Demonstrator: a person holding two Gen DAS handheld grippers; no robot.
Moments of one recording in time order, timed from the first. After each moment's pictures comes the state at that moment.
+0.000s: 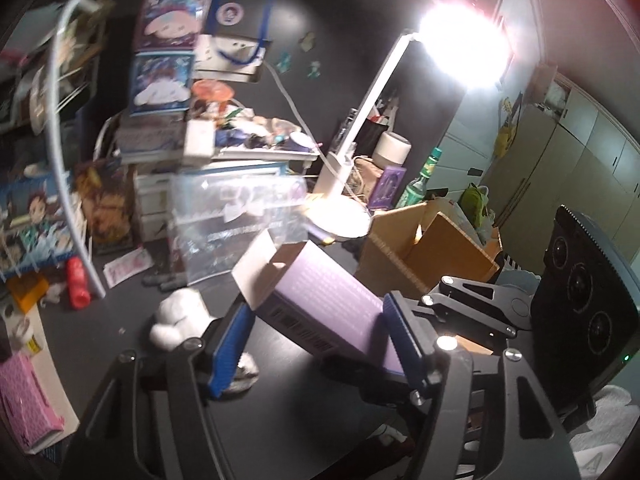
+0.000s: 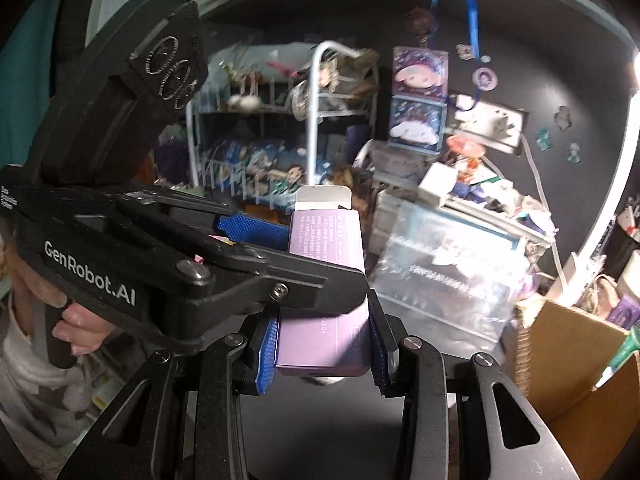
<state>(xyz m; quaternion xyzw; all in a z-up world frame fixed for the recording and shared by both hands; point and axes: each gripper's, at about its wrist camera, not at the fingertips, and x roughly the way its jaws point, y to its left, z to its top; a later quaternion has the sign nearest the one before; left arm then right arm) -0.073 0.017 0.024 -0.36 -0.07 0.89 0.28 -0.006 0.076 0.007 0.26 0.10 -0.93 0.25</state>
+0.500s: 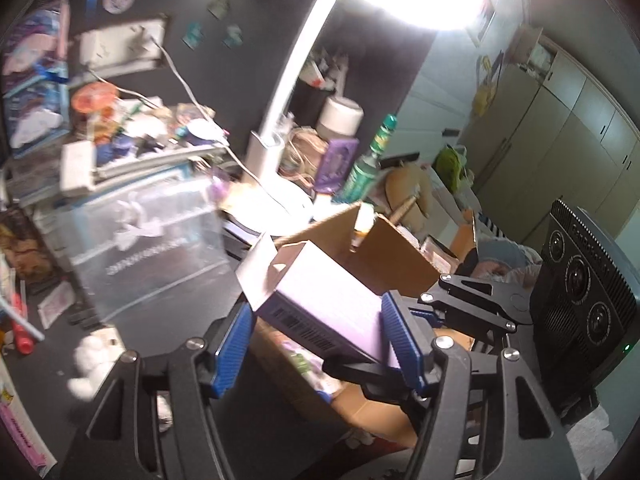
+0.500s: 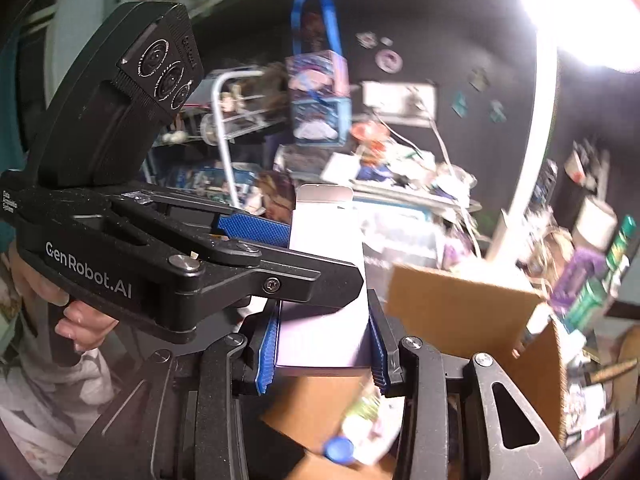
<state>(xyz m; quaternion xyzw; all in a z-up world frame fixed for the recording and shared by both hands) -0.123 0.155 0.043 -0.42 -0.03 0.84 0.33 -0.011 0.206 0.035 0.30 0.03 -0.93 0.21</state>
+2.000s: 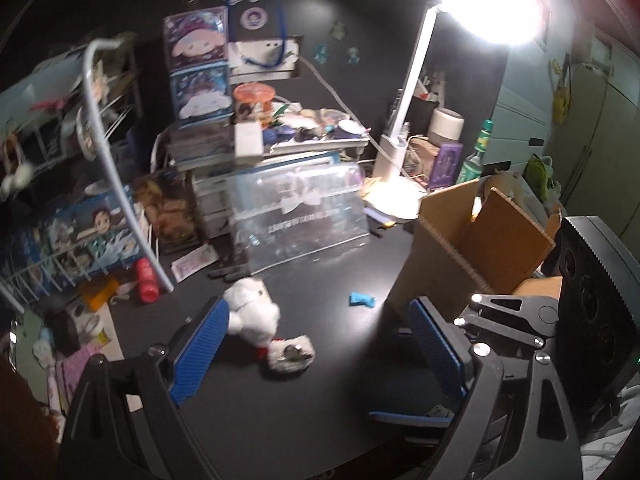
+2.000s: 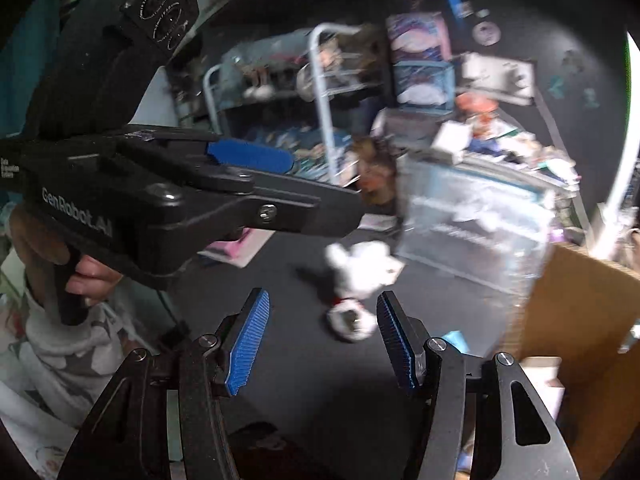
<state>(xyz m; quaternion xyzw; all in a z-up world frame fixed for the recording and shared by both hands) -0.053 0.020 0.024 -0.38 0.02 0.91 0.15 0.004 0.106 -0.002 0.33 0.04 -0.88 0.33</state>
